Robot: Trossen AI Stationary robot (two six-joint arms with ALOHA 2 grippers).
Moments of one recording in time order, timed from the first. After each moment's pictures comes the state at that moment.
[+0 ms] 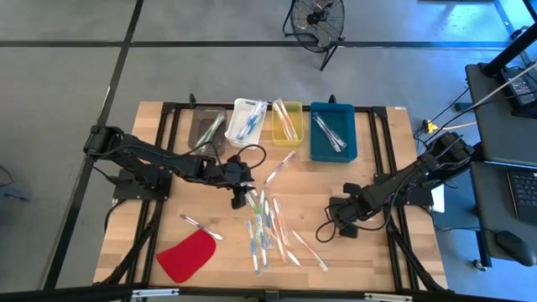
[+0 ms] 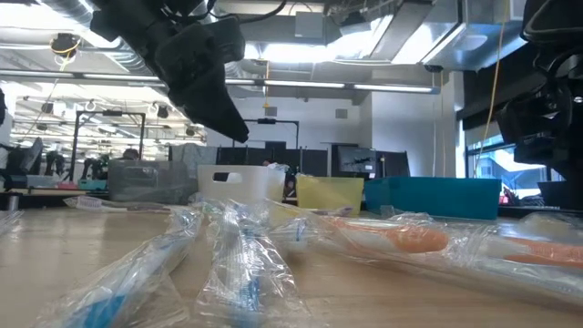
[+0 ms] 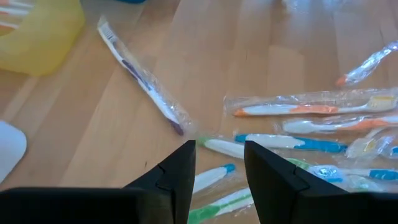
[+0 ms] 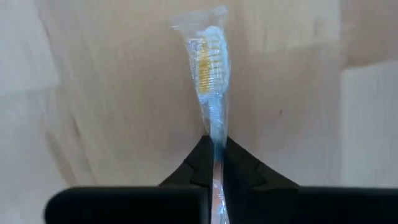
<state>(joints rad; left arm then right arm) -0.11 1.42 0.76 -0.10 -0.19 -0.27 0.53 1.46 0.63 -0.67 0.10 0.70</state>
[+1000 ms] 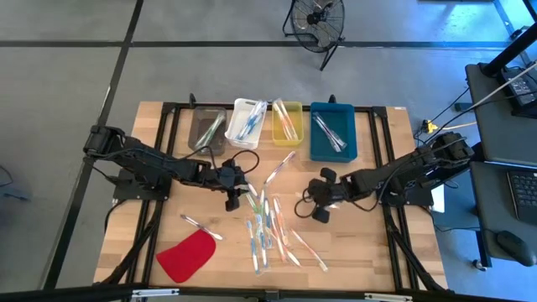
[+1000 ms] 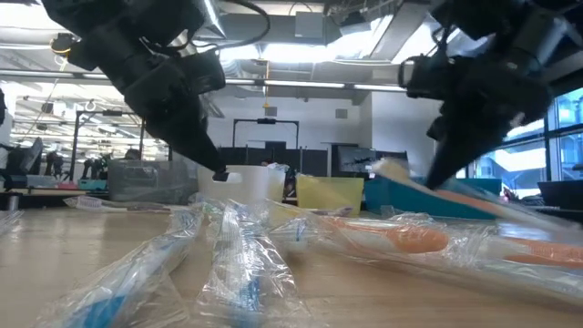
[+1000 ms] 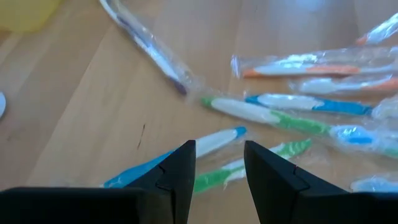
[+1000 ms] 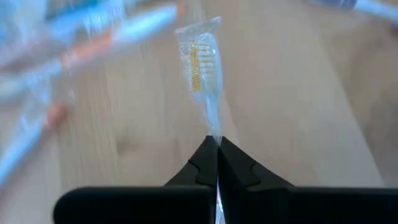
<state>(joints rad) -0.11 1.42 0.59 0.06 -0.19 -0.28 0.30 1.44 0.69 -0.29 0.24 0.49</state>
